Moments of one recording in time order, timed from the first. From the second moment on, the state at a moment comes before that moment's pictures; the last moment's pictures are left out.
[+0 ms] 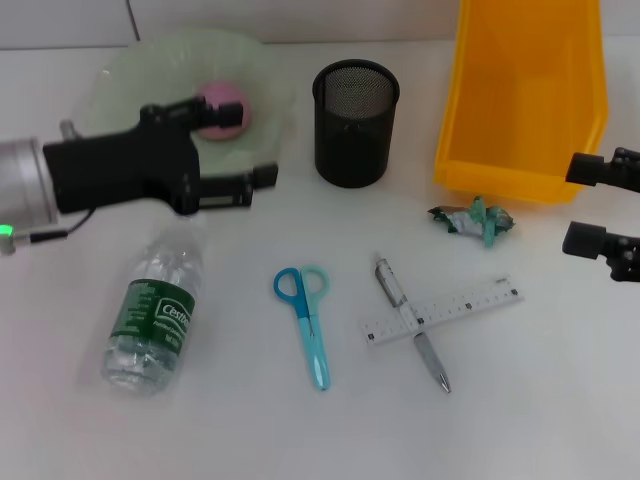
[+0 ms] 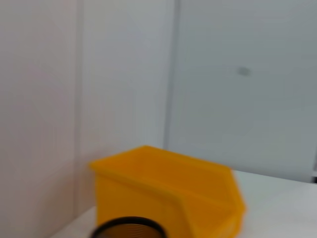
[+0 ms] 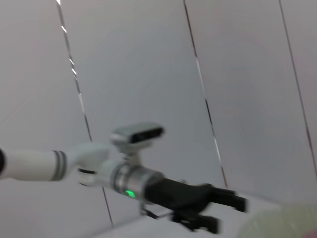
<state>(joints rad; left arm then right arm) -0.49 -2.06 0.85 0.73 1.78 1.53 -1.23 0.30 2.09 -0.58 -1.02 -1.78 -2.01 1.53</state>
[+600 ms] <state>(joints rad) -0.38 -2.07 0.85 0.62 1.78 1.62 -1.07 0.64 2.08 -1.13 -1.65 -2.60 -1.93 2.29</state>
